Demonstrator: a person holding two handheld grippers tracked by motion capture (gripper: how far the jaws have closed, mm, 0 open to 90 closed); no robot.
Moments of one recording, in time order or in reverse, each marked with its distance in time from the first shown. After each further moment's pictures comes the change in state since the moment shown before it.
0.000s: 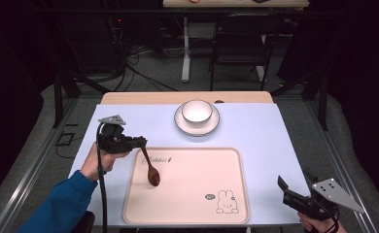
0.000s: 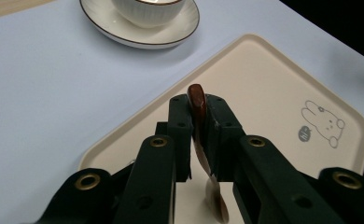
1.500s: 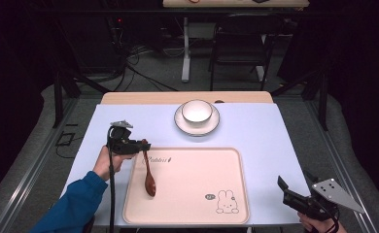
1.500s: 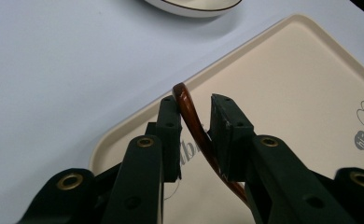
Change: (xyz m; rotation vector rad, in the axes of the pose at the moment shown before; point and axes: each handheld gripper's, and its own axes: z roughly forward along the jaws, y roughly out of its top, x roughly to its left) left arm 0.031 -0.023 0.045 0.063 0.044 -0.085; right arm 0.000 0.000 -0.001 0.001 0.002 0.003
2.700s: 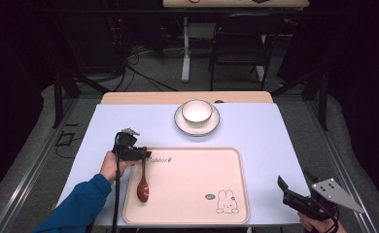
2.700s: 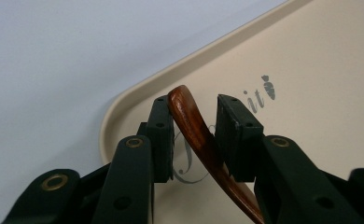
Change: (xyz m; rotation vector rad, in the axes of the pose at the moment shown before) left arm 0.005 -0.016 0.028 0.109 0.116 -0.021; right arm 0.001 0.000 0.000 0.004 -0.005 -0.003
